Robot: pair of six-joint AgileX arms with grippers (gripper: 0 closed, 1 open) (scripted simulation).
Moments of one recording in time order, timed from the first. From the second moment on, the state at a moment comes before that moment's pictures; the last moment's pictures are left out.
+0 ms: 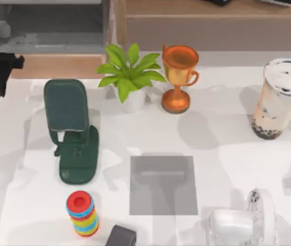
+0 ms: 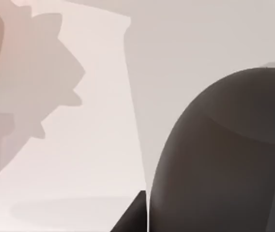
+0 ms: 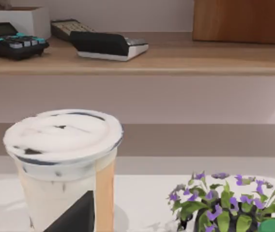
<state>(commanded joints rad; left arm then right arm) 0.02 2.12 1.82 -1.26 0.00 0.16 0.00 0.00 0.00 0.00 0.00 0.00</state>
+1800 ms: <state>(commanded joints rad) -0.75 2.01 1.69 -1.11 0.16 -3.22 0.00 0.00 0.00 0.00 0.00 0.00</state>
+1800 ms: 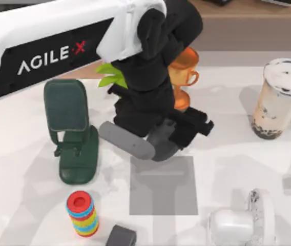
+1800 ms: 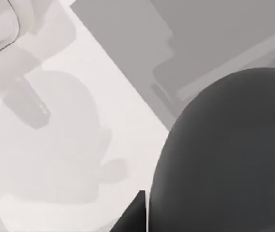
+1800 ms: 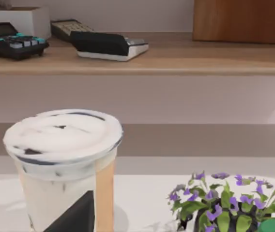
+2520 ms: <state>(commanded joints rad) -0.83 2.15 1.60 -1.03 0.02 -3.94 0.00 0.00 0.00 0.00 0.00 0.00</state>
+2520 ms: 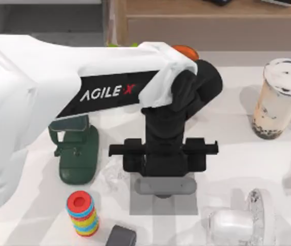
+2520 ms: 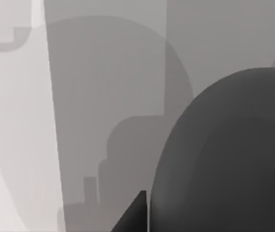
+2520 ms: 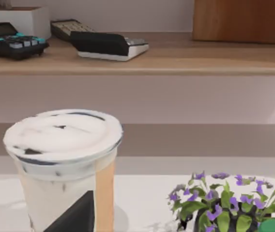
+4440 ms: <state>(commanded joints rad) -0.83 2.17 1.58 -1.00 0.02 -3.94 0.00 0.00 0.00 0.00 0.00 0.00</state>
